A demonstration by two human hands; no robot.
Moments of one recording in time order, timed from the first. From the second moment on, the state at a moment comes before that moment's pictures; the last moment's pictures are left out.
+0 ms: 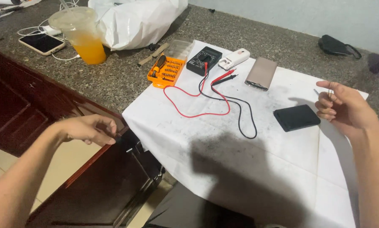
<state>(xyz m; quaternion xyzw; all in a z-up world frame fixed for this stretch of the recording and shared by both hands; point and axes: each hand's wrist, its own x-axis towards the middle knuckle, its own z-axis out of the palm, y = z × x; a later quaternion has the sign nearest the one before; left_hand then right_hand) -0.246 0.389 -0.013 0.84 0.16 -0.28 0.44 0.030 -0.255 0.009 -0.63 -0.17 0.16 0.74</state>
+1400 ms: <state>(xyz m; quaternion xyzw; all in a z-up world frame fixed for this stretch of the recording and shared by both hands) 0.001 -0.025 -0.001 0.93 -0.18 -0.08 0.32 0.026 -0.230 0.005 -0.82 -0.02 0.06 0.56</state>
